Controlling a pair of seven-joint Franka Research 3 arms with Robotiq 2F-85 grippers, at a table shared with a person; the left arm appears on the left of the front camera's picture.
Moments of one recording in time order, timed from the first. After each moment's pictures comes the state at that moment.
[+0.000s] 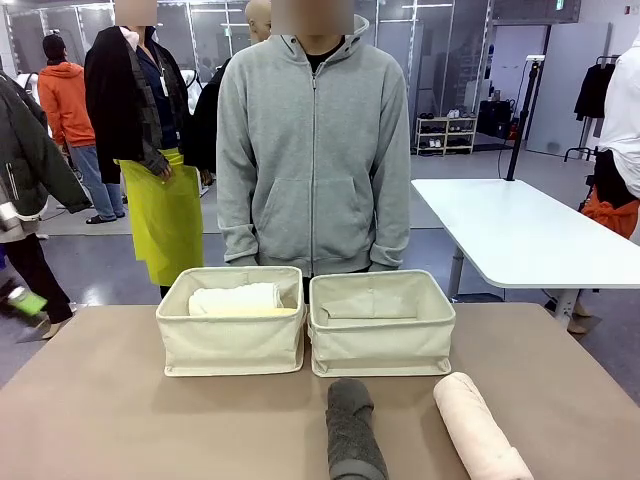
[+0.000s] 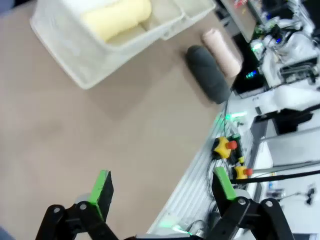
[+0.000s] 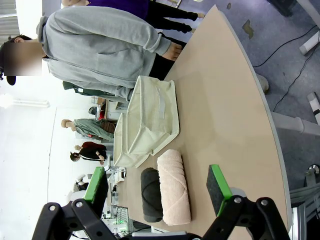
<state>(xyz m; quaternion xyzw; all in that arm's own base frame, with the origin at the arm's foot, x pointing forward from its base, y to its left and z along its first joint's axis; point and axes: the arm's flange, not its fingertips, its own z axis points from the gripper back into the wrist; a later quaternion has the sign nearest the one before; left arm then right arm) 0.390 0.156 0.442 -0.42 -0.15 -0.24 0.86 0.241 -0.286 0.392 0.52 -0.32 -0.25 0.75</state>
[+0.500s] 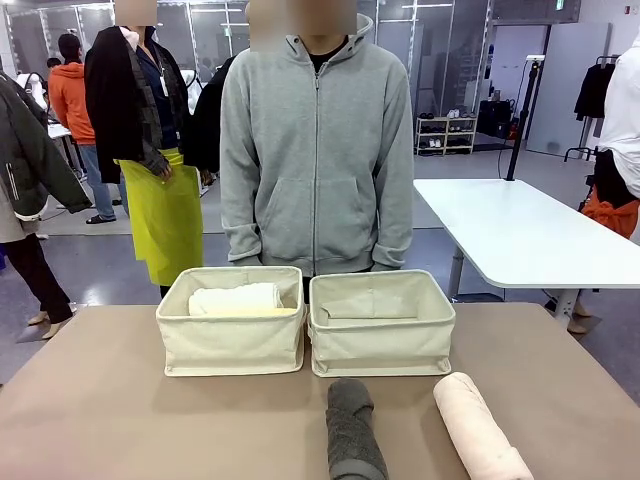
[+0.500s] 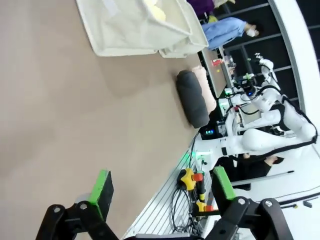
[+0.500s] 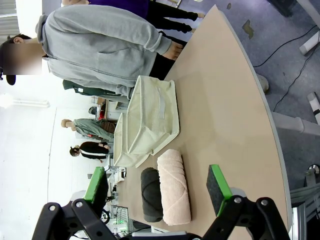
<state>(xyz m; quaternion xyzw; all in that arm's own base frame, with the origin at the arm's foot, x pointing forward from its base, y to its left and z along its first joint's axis) 0.316 0.203 0.341 -0.53 -0.18 -0.09 0.82 0.241 -0.286 0.392 0.52 -0.32 -0.25 0.75</state>
